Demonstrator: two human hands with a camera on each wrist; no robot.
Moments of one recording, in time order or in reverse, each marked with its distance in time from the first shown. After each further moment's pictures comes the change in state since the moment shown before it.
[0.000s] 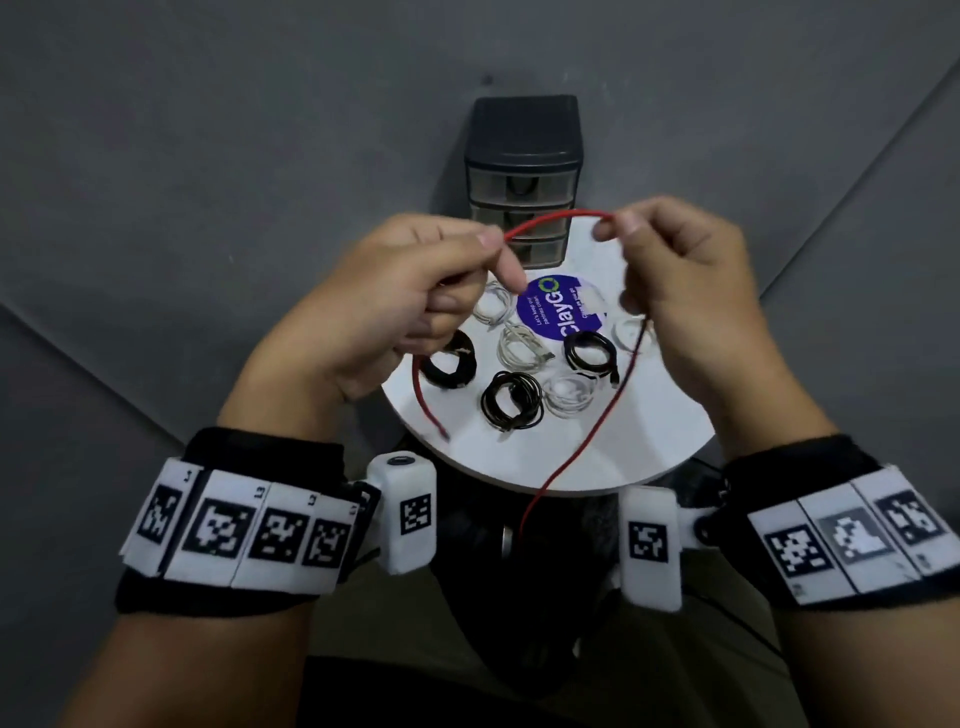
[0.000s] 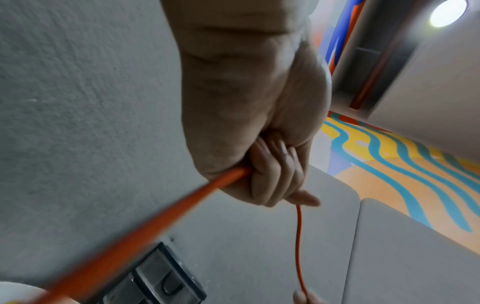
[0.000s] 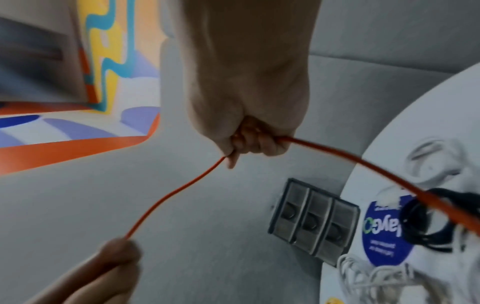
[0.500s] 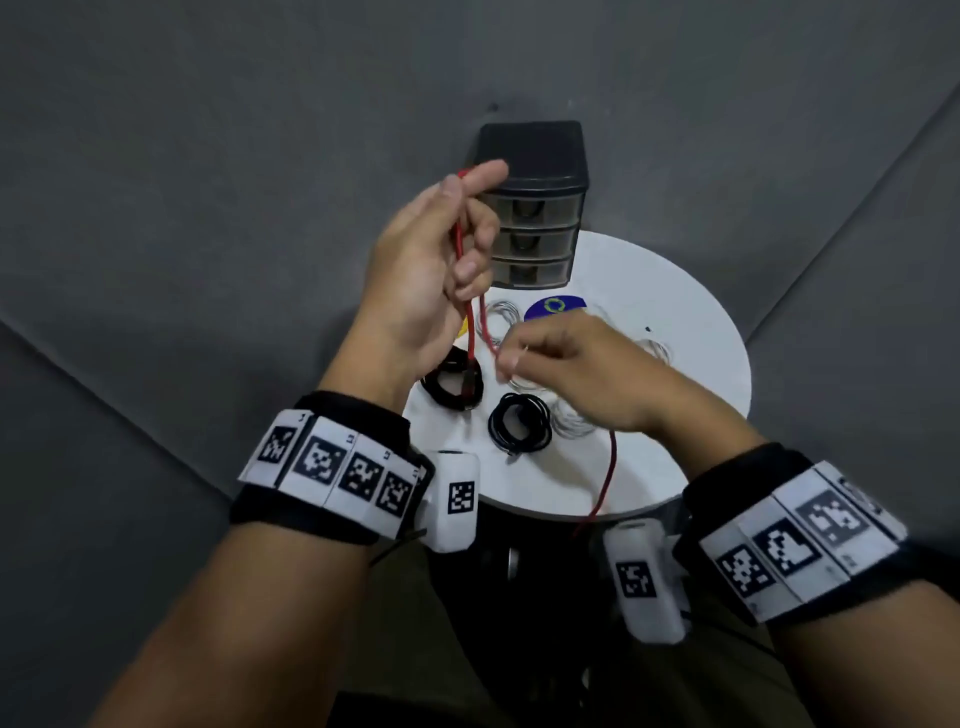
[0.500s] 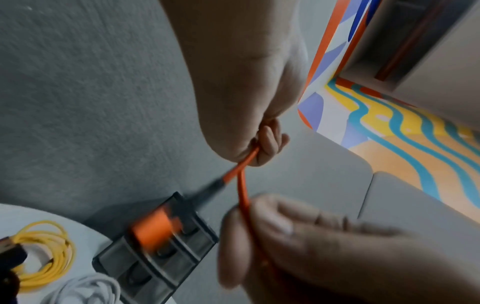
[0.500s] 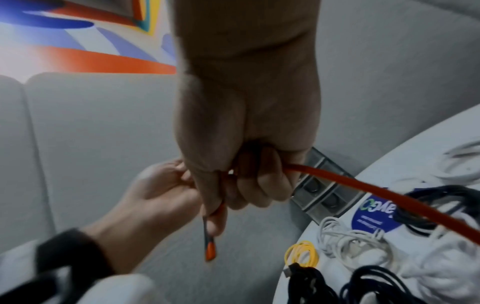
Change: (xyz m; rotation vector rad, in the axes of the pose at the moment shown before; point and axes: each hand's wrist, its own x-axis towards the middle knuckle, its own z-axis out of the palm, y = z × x) left_hand 0.055 -0.021 0.001 -0.491 0.275 0.227; right_hand -0.002 0.018 0.040 -0.346 -0.658 -0.004
